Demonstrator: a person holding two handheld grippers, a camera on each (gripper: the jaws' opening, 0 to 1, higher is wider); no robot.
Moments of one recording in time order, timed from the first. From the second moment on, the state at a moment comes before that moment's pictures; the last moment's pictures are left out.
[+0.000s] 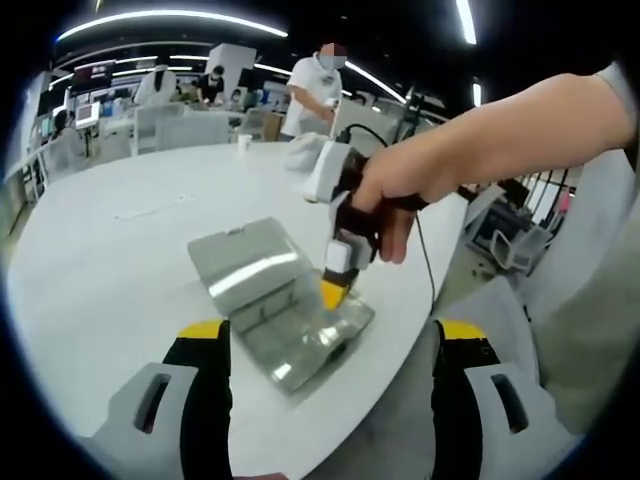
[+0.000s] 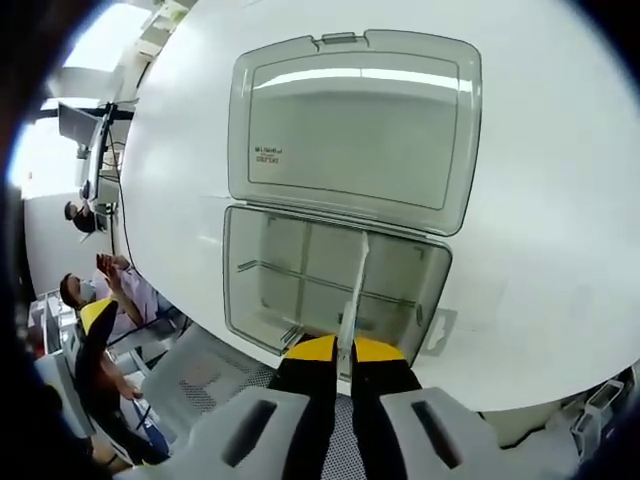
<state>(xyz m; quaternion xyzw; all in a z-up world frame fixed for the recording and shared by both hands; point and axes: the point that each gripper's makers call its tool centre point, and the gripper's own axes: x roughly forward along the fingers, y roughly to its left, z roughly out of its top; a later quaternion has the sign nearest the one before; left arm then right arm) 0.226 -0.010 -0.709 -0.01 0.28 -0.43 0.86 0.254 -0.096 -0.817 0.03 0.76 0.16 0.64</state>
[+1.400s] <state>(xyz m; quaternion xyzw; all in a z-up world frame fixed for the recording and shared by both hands) 0.227 -0.009 -0.709 -0.01 0.28 -0.43 0.86 0.256 -0.097 -0.820 0.02 0.75 0.15 0.64</state>
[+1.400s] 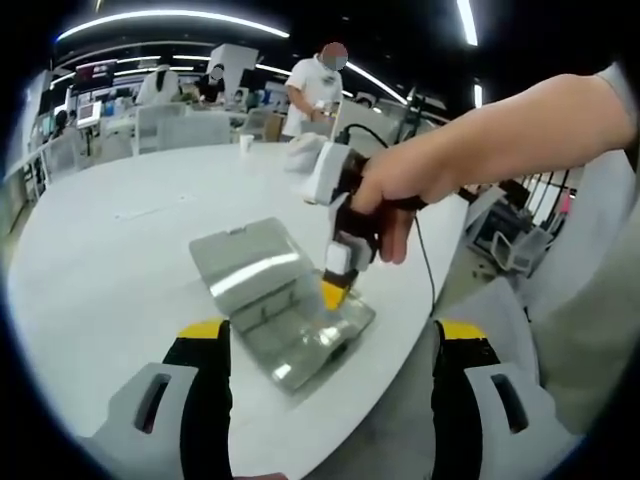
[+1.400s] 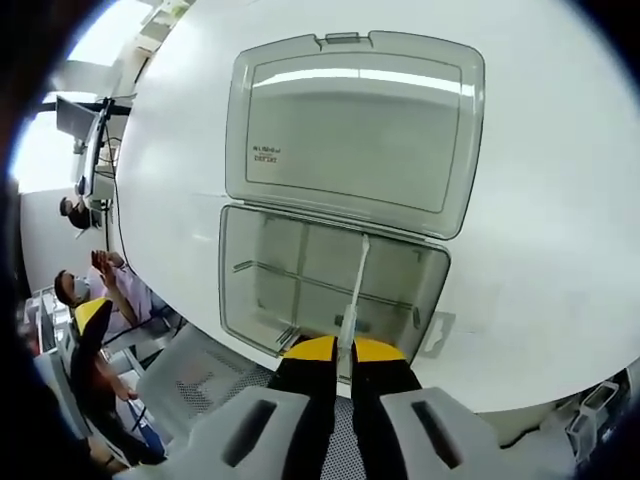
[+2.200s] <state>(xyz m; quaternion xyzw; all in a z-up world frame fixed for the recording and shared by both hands) 0.227 -0.009 -0.708 -0.01 0.28 -0.43 0.86 0.260 -0.097 -0.819 0.02 0.75 0.15 0.64</state>
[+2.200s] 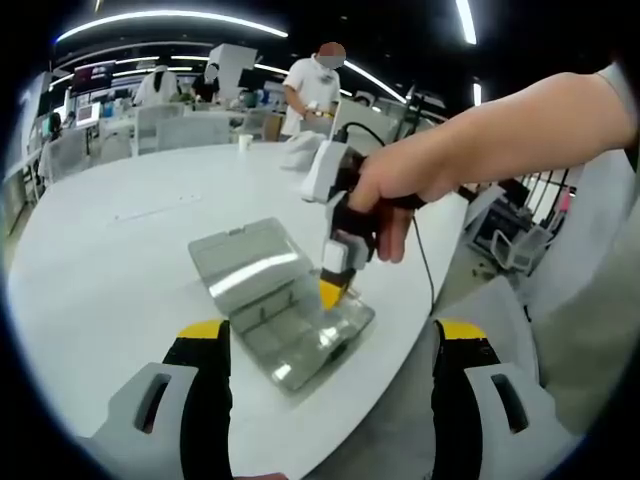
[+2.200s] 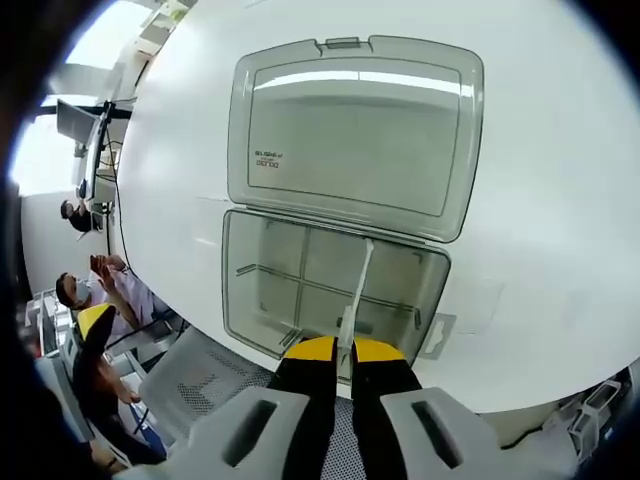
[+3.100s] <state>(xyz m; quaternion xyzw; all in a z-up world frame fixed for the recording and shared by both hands) 0.226 -0.010 -0.708 -0.01 0.29 -0.43 0.86 0.261 -0.097 -0.824 0.02 0.75 0.15 0.64</state>
